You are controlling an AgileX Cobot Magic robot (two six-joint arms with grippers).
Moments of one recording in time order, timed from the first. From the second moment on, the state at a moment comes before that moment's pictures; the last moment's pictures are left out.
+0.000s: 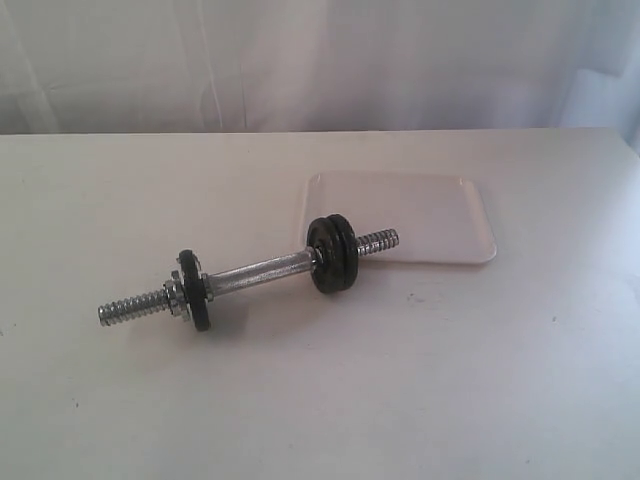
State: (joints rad) left arm -0.06 0.11 -1.10 0.03 1.29 0.06; right arm -0.10 0.00 -1.02 0.19 0.92 -0.26
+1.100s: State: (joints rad) left arm -0.06 0.00 -0.61 0.02 1.02 0.06; right arm -0.10 0.00 -0.60 0.19 0.70 -0.26
